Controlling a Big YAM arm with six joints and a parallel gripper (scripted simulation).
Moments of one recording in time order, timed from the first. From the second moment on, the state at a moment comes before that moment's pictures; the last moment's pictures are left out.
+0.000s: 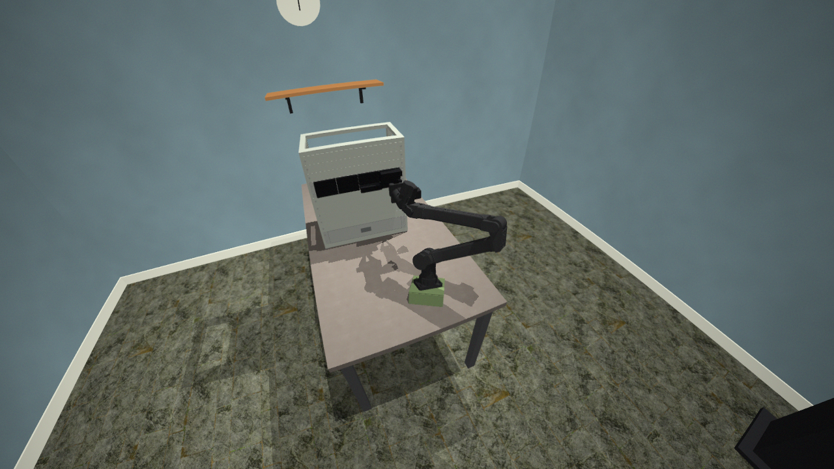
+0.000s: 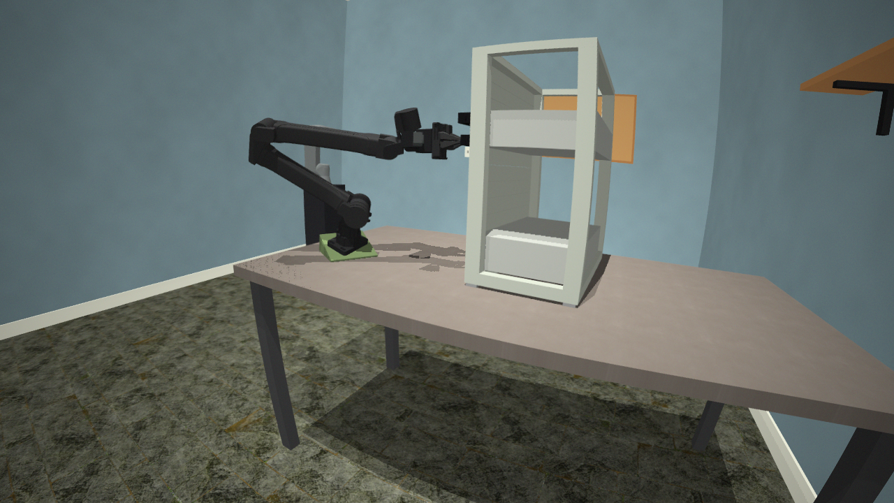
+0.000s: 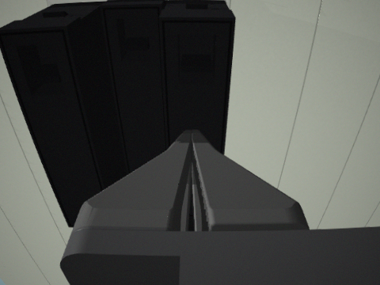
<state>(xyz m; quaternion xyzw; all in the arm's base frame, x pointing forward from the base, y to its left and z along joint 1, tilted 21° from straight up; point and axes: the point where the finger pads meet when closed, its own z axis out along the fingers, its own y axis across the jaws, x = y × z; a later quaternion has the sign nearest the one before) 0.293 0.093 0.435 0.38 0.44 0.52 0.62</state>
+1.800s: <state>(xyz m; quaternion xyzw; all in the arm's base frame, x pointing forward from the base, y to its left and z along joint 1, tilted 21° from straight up) 0.317 0.092 0.443 0.37 0.44 0.53 0.62</state>
